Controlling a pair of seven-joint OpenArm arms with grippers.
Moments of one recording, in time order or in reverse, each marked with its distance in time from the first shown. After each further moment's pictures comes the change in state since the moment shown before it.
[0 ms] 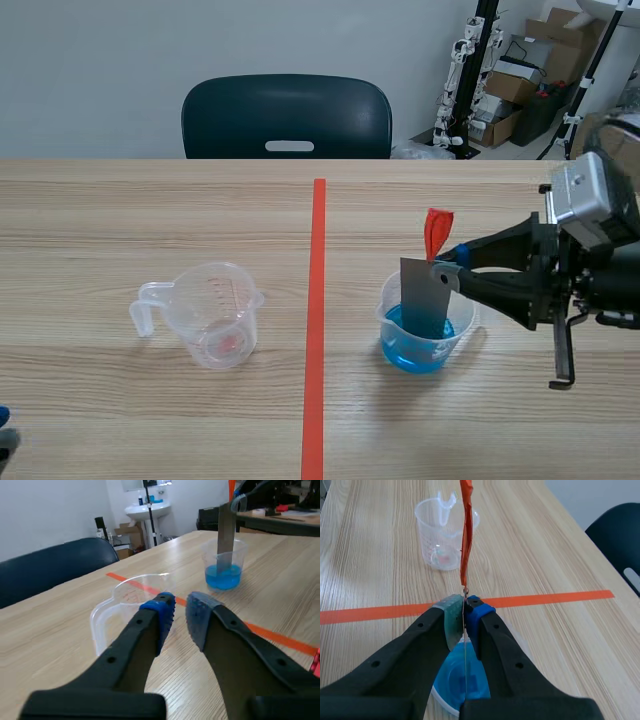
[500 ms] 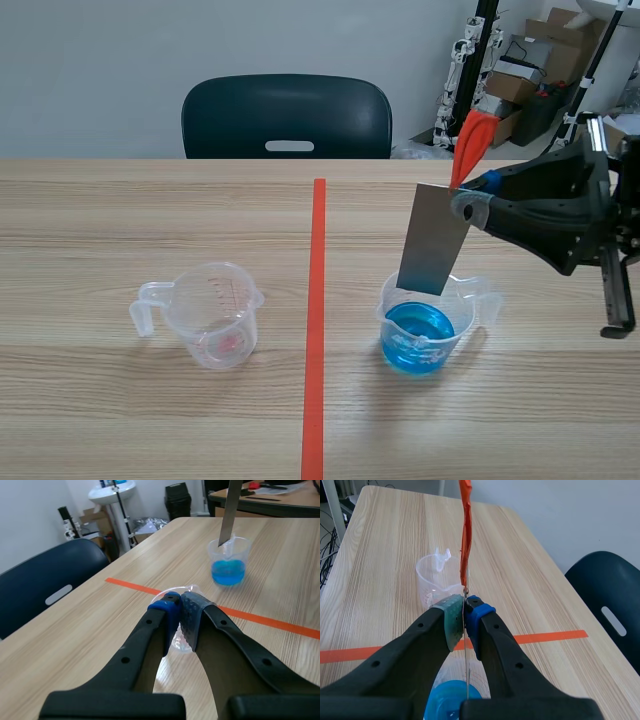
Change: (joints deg) left arm -2.0 -24.7 0.8 10.7 -16.0 -11.6 11.4; right arm 0.0 10.3 0.0 11.2 13.0 0.0 -1.1
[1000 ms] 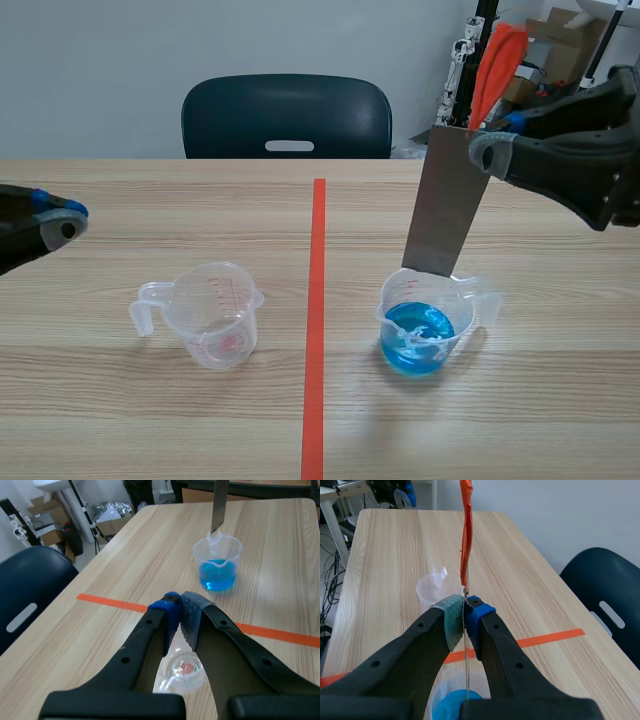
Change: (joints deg) left arm -25.6 -4.5 20.3 10.1 -12.3 -5.5 26.0; right arm 0.0 9.0 0.0 9.6 21.0 0.0 -13.4
